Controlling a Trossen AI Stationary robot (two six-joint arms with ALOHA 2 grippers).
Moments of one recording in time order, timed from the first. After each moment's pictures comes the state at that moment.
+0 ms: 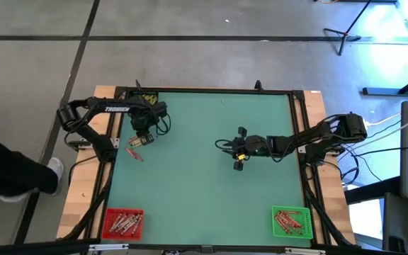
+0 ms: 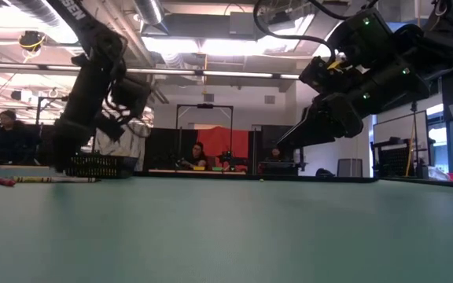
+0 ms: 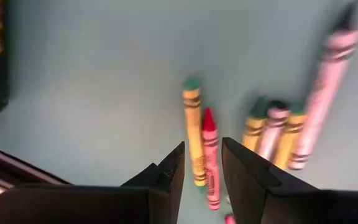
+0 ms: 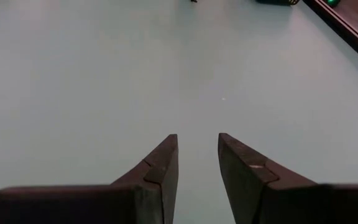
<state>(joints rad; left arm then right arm) 0.59 1.53 0.79 -1.03 -0.18 0.00 0.03 1.53 0.49 0.52 0.19 -0.05</state>
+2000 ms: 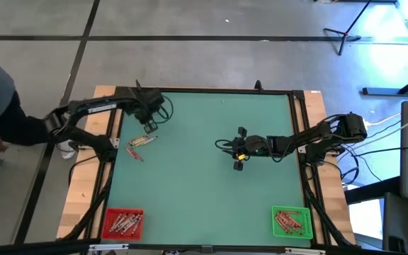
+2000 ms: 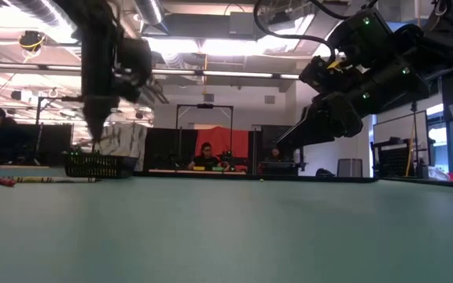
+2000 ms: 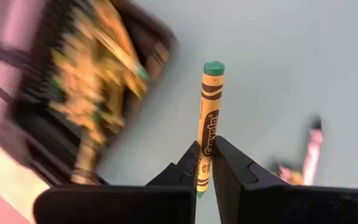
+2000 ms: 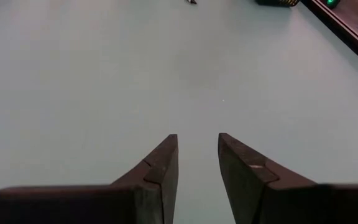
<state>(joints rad) 0.63 1.34 0.91 -0.98 -0.27 0.03 0.03 1.53 0.49 0.53 0.19 -0.06</state>
